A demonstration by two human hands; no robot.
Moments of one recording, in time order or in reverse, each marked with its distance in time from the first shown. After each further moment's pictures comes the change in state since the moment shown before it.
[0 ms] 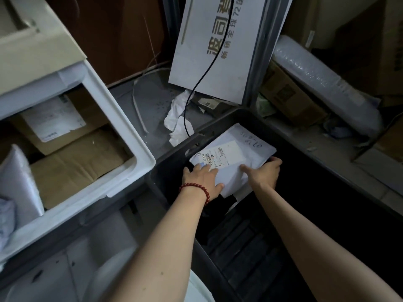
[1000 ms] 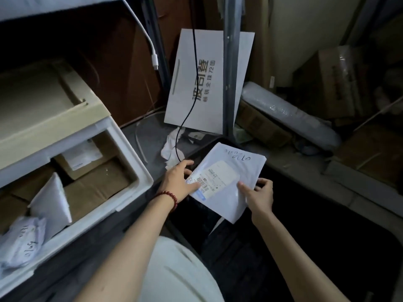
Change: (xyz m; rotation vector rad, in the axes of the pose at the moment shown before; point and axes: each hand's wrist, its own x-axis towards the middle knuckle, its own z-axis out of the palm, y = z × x) left_hand -0.086 -0.005 -0.058 -0.764 0.449 -0.010; right_hand -0.069 0.012 -0.087 0.525 -0.120 -0.064
